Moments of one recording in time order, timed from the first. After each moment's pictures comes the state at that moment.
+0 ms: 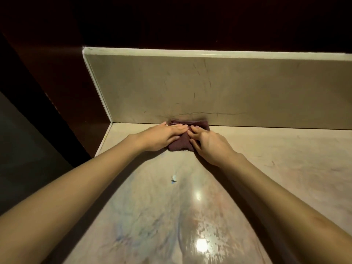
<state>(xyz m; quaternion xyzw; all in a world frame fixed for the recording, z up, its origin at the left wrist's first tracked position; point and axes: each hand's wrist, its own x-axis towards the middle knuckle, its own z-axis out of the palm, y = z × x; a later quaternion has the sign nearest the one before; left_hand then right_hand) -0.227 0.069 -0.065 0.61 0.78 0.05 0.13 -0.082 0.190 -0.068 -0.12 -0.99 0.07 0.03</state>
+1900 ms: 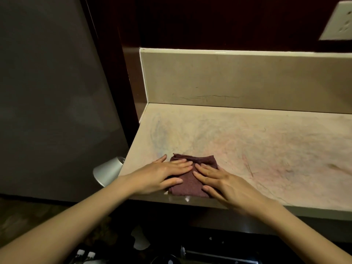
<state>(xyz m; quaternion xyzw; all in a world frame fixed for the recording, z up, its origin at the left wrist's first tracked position) -0.048 -0.144 -0.071 0.63 0.75 0.08 0.18 0.122 0.042 -0.086 0.07 -0.99 0.13 0.01</state>
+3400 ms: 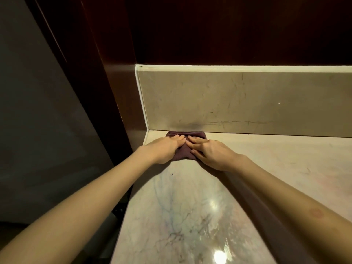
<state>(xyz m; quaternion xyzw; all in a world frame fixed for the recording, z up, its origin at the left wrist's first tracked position) -0.260 -0.014 -0.067 0.56 0.82 -0.02 0.09 -0.132 0.135 -0.073 0.00 -1.00 0.08 0.02</state>
